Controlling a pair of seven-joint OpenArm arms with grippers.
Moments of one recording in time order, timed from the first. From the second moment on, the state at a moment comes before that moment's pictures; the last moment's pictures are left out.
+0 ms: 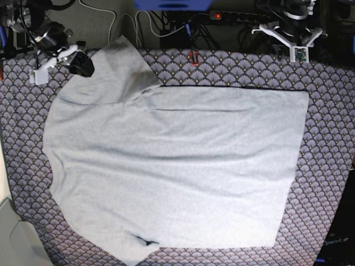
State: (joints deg) left arm 46.8 -7.4 -12.6 116.1 -3.7 -0.4 23.5; right arm -39.3 19.0 17.5 109.1 58.8 14.0 -38.7
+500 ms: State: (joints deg) left arm 42.8 -7.4 -12.6 116.1 -3.7 -0.5 29.5; right arm -32.3 16.4 26.1 98.1 58.7 21.3 -50.2
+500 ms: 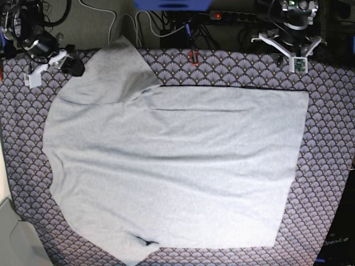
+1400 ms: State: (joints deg) left arm 42.9 -7.4 -12.6 116.0 -3.7 -0.4 30.1; right arm -30.5 16.2 20.6 93.0 58.7 23.1 -50.1
